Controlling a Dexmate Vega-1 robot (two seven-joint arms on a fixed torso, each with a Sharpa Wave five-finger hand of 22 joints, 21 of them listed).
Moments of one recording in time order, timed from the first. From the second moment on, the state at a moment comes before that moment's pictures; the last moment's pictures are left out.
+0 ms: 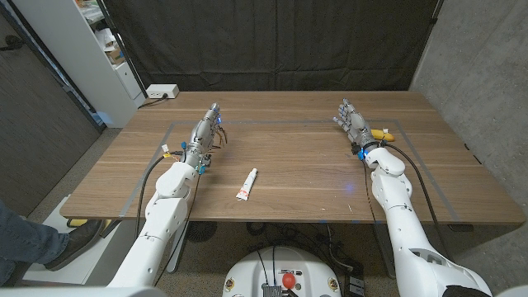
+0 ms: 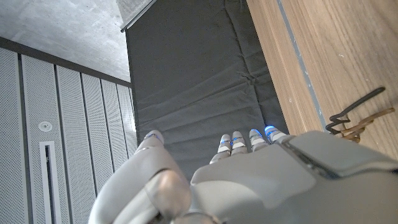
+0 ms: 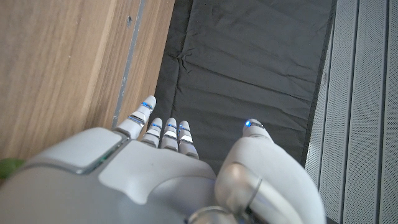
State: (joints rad) left arm 1.08 0.22 -0.01 -1.51 -0.28 -0.24 -0.22; left_hand 0.32 -0.02 0.27 0.04 0.24 -0.08 0.08 0.20 0.17 -0.13 0.04 0.22 0.19 -0.16 0.08 0.19 0.18 -0.17 0.03 0.20 0.18; right arm -0.84 0.00 0.21 -1.26 0.09 0.13 0.41; right_hand 0.39 -0.02 0.20 0.06 0.26 0.08 0.08 0.19 0.18 0.05 0.07 0.19 0.18 -0.02 0.03 0.19 0.23 0.17 -0.01 0.27 0.17
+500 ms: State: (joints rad) left arm 1.12 0.23 0.00 -1.58 -0.23 -0.25 -0.20; left_hand 0.32 -0.02 0.27 0.03 0.23 -0.07 0.08 0.20 0.17 -0.12 0.05 0.22 0.19 -0.16 0.08 0.19 0.18 -0.17 0.03 0.20 0.18; right arm -0.83 0.01 0.22 -1.25 0.09 0.14 0.42; right_hand 0.39 -0.02 0.20 0.06 0.26 0.08 0.08 0.19 0.18 0.05 0.07 0.19 0.18 -0.02 0.03 0.19 0.23 0.18 -0.01 0.26 0.17
